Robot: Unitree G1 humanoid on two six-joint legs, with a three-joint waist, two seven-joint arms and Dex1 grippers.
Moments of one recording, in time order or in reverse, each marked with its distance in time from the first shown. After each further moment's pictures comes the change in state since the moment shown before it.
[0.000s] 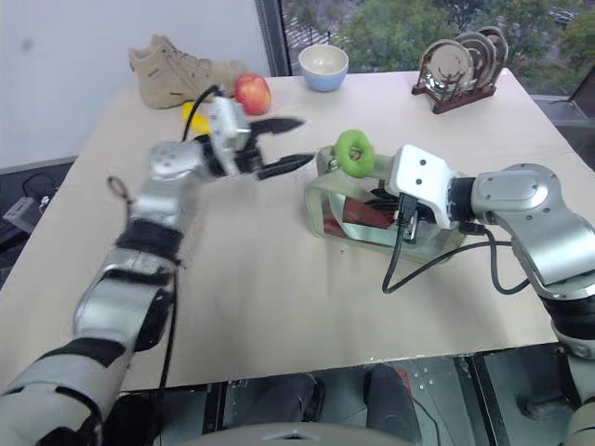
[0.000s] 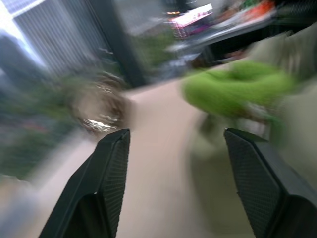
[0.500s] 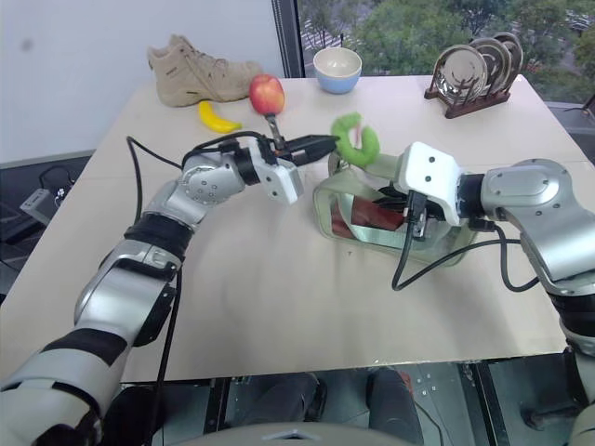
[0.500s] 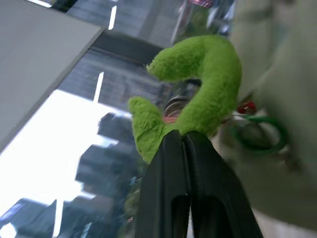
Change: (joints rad) left arm -0.159 -0.091 -0.225 0.254 0.768 -0.974 0.704; right arm -0.010 -0.032 -0.005 0.047 -0.012 -0.035 0.035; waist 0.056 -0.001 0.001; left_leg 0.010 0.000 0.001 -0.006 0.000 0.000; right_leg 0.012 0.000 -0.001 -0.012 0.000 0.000
